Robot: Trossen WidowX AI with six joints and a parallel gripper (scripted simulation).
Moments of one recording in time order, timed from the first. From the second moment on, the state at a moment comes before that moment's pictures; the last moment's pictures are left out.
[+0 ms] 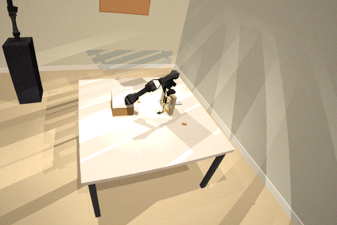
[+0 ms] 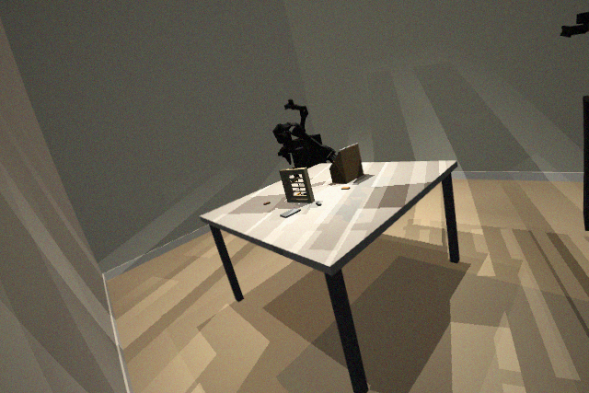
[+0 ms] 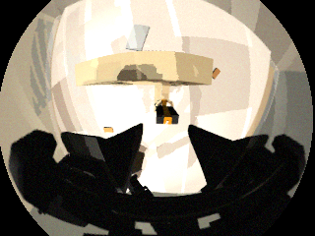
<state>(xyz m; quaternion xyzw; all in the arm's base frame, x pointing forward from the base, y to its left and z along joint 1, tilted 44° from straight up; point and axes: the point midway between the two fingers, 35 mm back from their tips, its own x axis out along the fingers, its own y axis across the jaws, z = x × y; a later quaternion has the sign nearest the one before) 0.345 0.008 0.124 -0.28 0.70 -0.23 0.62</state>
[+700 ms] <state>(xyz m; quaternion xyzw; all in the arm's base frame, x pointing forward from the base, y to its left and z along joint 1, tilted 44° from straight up) 0.349 -0.009 0.108 -0.28 0.70 -0.23 0.62</state>
